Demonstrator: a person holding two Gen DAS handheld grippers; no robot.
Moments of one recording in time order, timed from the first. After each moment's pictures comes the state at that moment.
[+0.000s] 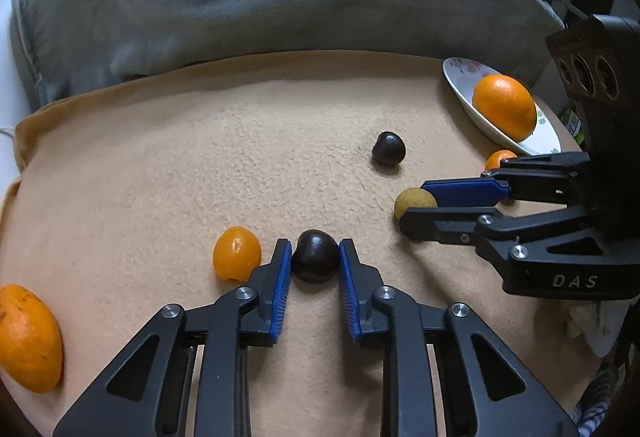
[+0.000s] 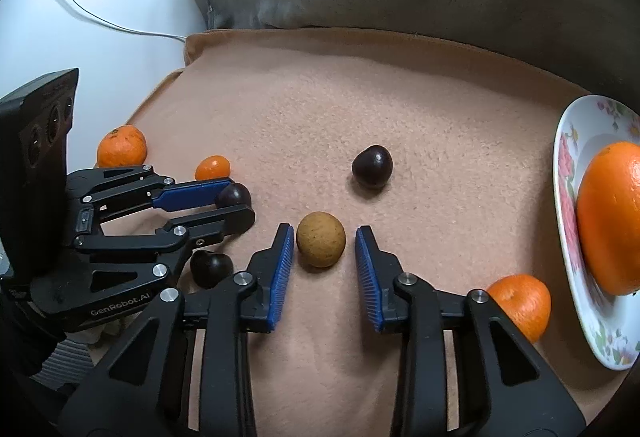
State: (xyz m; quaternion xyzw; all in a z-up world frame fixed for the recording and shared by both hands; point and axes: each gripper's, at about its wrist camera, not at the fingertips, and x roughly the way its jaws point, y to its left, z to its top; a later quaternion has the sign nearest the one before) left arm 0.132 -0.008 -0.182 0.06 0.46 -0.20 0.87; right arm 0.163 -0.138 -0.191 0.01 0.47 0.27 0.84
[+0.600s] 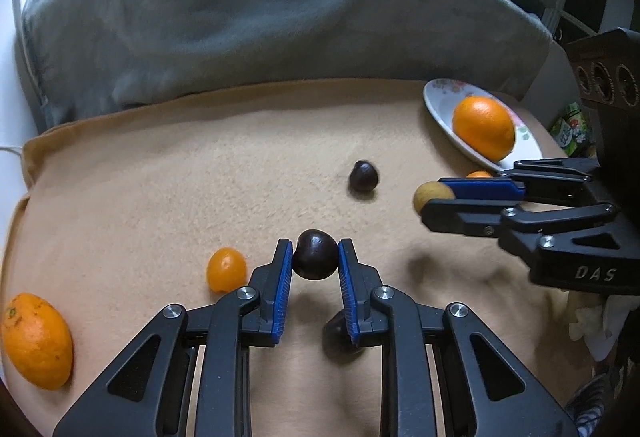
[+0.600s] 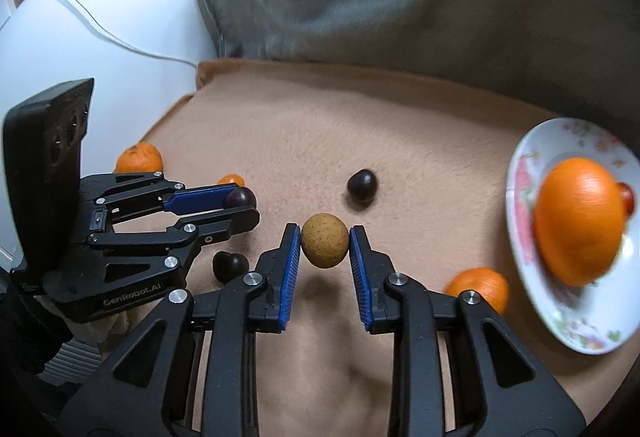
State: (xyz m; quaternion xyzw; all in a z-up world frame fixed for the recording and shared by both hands) left arm 0.117 -0.010 -0.157 0.05 0.43 -0.21 0.88; right arm 0.136 -0.166 -0.154 0.02 0.42 0.26 0.87
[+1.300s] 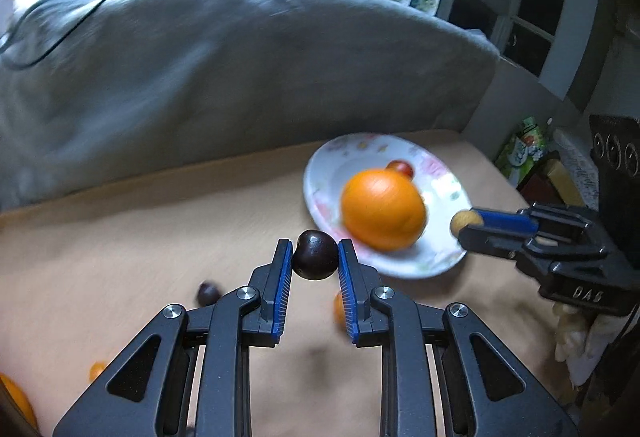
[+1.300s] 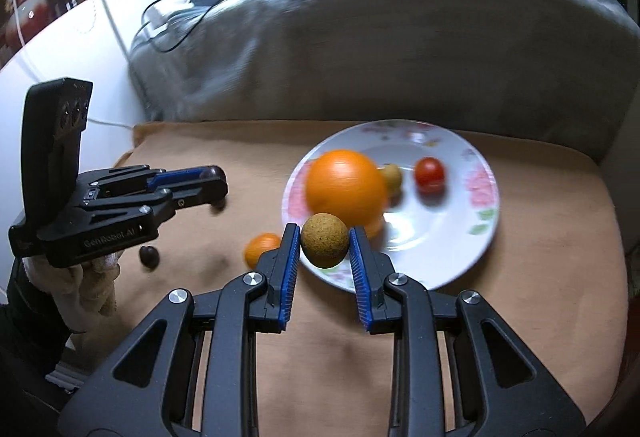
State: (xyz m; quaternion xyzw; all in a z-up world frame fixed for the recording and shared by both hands) left arm 0.146 -0.128 -0.126 0.04 0.39 -0.29 0.87; right arm 0.103 -0.306 -0.131 0.06 0.38 0.14 0.91
